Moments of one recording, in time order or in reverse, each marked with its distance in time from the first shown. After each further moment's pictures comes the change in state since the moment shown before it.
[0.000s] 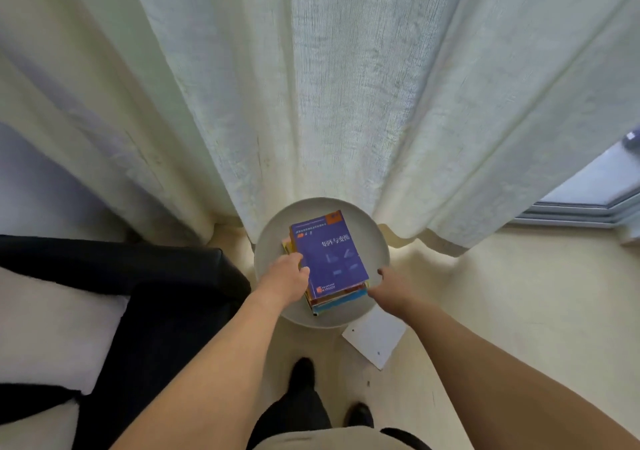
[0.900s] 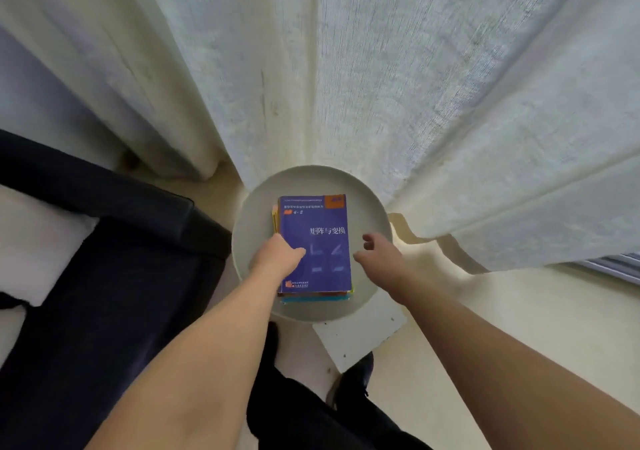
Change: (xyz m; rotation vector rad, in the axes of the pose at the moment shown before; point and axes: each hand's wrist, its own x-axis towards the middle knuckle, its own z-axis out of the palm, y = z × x) left_hand 0.147 -0.011 0.096 -0.282 0.069 -0.614; right_hand 0.169 0.000 -0.038 -0.070 -0.195 -0.049
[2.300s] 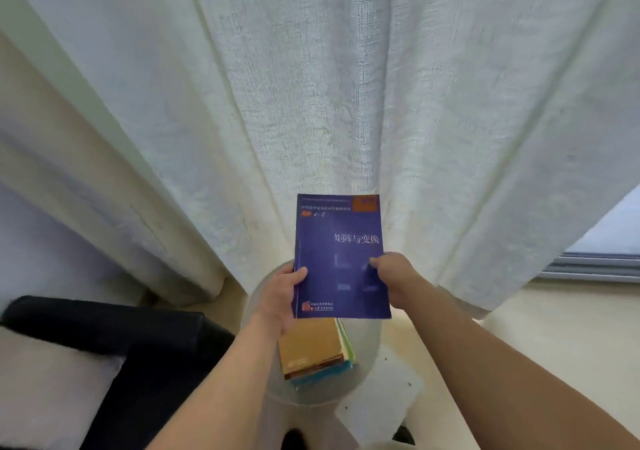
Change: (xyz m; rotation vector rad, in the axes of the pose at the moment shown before) left_hand -0.185 0.117 -0.063 -0.943 -0.343 0.311; right_hand -0.082 -0.018 -0.119 0.846 0.172 0.028
